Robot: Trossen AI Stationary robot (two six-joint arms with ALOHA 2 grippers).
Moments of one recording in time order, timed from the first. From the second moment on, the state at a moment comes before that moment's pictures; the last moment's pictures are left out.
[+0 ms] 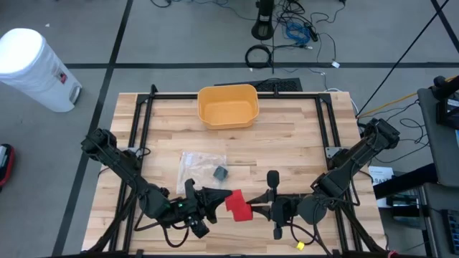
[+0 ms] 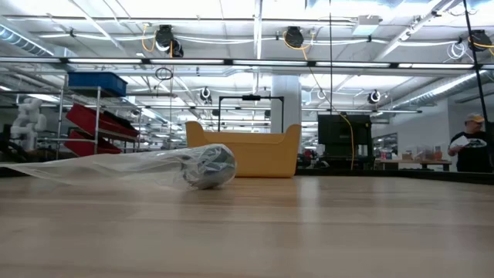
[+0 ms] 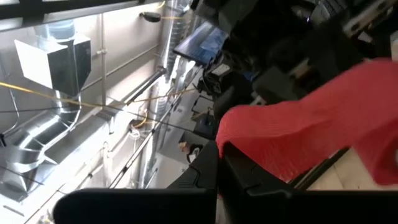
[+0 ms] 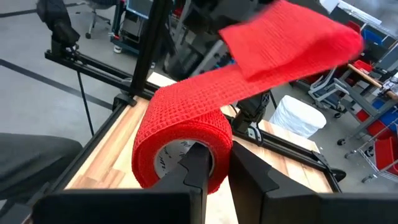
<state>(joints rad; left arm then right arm) -0.70 1.67 1.26 0.84 -0.95 1.56 0.71 1.51 1.30 -0.08 0.68 -0.17</state>
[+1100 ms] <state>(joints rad) -0.68 1.67 1.26 0.72 -0.96 1.47 0.75 1.51 1.31 0.03 0.53 -0.22</state>
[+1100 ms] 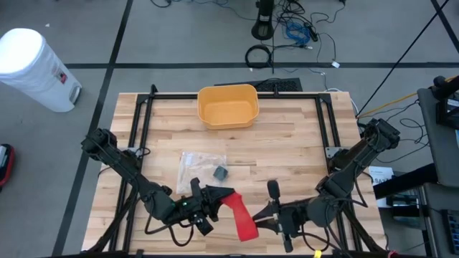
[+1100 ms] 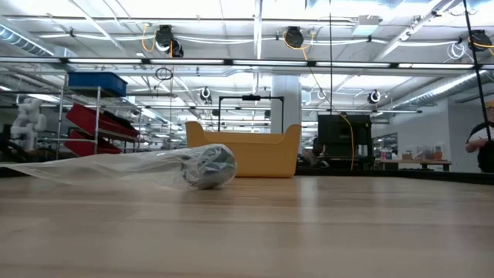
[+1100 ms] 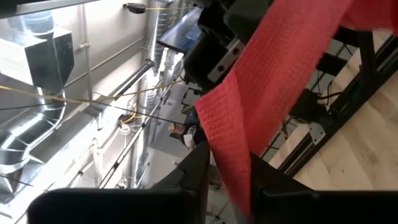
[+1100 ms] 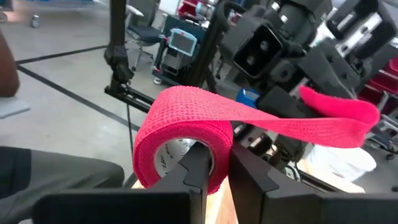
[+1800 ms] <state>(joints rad) -0.67 1.67 1.26 0.58 -1.08 1.49 0.76 1.51 1.31 0.03 0.52 -0.22</state>
